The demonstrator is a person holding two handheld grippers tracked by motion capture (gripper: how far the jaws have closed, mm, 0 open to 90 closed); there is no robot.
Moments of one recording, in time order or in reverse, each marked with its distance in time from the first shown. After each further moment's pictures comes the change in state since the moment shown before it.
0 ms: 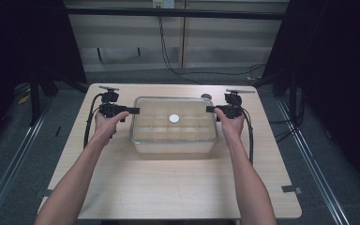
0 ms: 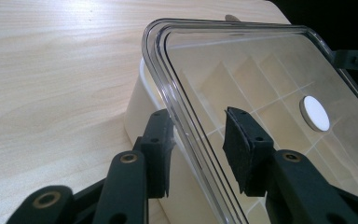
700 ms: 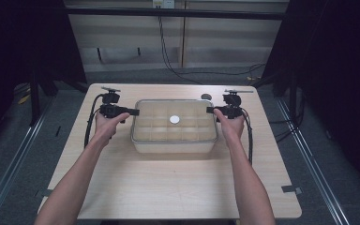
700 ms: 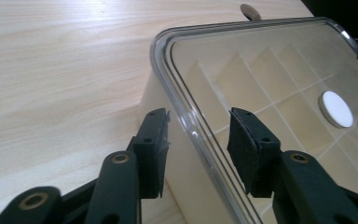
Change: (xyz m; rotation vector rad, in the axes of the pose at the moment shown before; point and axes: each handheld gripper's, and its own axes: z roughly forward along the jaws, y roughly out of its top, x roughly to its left) left arm 0.001 -0.002 0.001 0.020 0.061 0.034; right arm 0.000 -0.001 -0.002 -0.012 -0.073 -0.069
